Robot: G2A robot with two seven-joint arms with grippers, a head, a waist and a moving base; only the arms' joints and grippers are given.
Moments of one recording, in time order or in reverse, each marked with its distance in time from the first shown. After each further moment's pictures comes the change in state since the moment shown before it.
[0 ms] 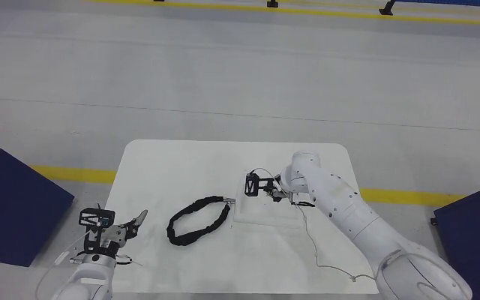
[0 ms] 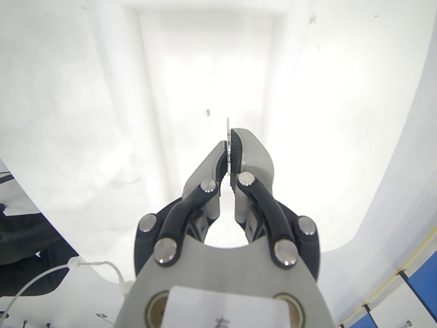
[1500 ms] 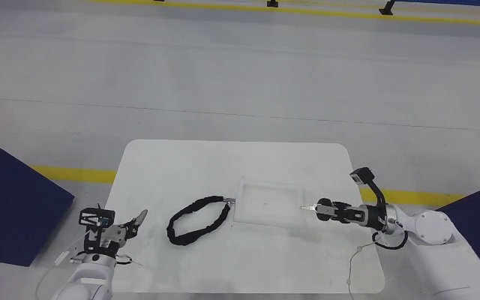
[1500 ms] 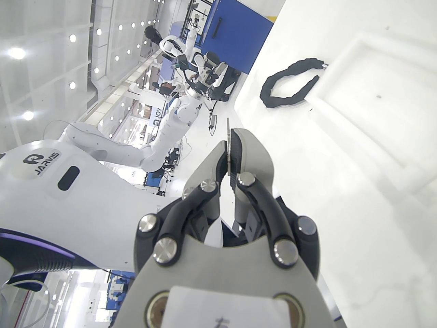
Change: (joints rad) left arm 0.000 0.000 0.000 0.000 0.000 0.000 0.000; right arm -0.748 0.433 0.811 -0.422 1.659 0.284 0.391
